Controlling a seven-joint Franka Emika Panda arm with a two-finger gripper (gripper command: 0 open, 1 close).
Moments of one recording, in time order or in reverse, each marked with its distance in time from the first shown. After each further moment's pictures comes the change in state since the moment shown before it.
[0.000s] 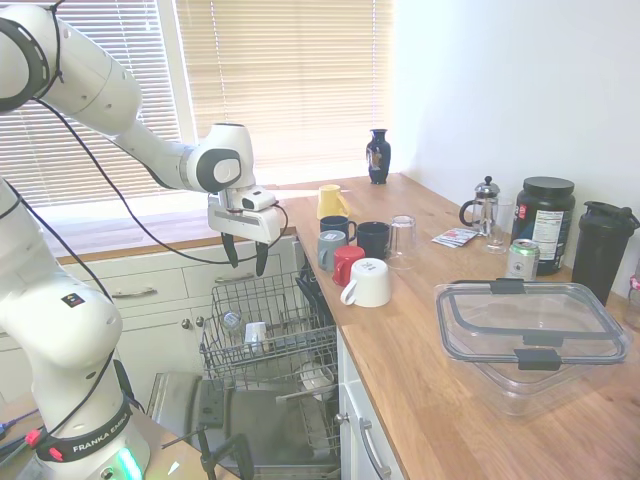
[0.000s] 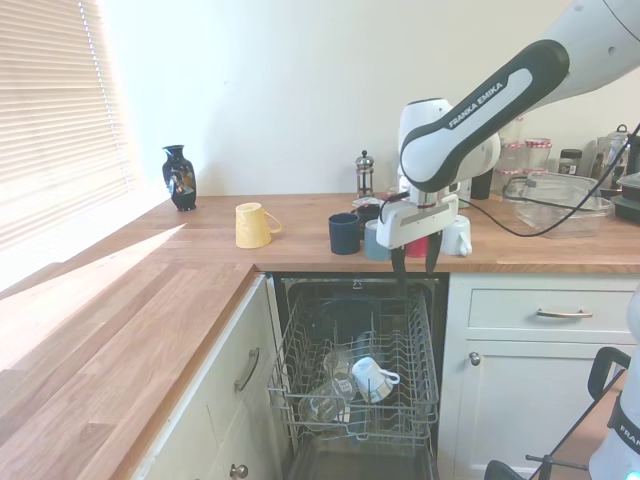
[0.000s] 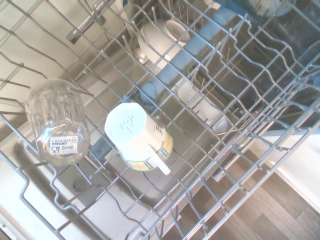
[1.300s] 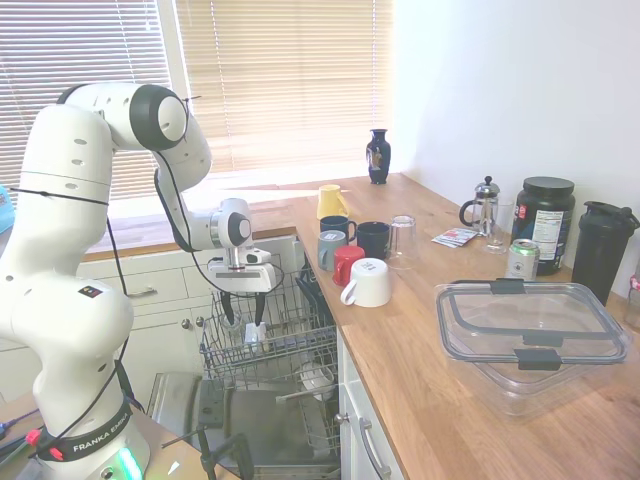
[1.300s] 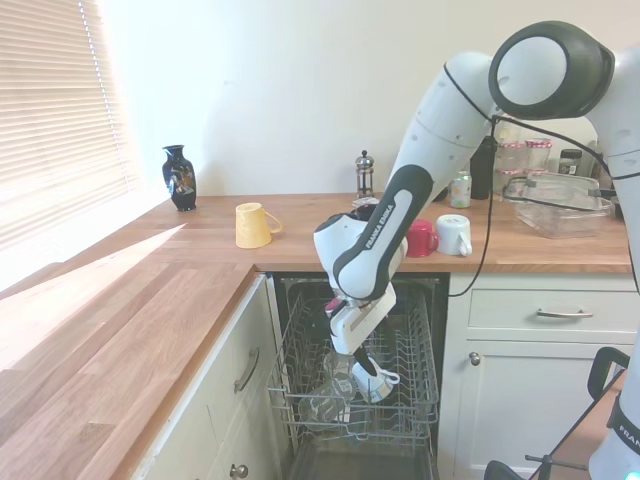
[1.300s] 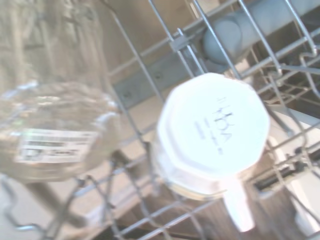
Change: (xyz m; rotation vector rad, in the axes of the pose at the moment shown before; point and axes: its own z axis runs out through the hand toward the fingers) arm -0.021 -0.121 0.214 -0.346 -0.061 -0.281
